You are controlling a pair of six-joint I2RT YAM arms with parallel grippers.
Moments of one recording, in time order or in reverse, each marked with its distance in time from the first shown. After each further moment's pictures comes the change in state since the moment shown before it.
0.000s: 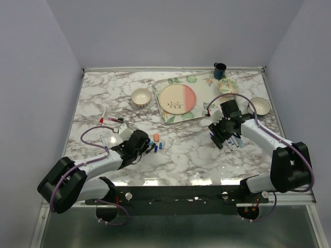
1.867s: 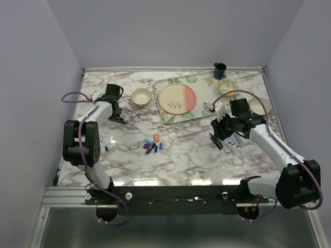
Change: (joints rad) left arm 0.612 0.502 0.741 -0.493 0.051 0.232; right arm -0.053 -0.177 0.000 0.009 -0.198 -0.030
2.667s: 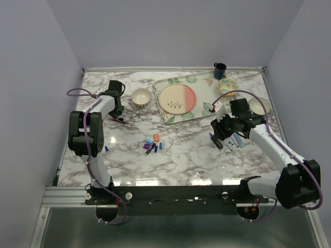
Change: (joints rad) left arm 0.014 0.164 0.155 -0.056 0.030 0.010; right arm 0.000 0.000 0.000 -0.002 -0.003 -0.007
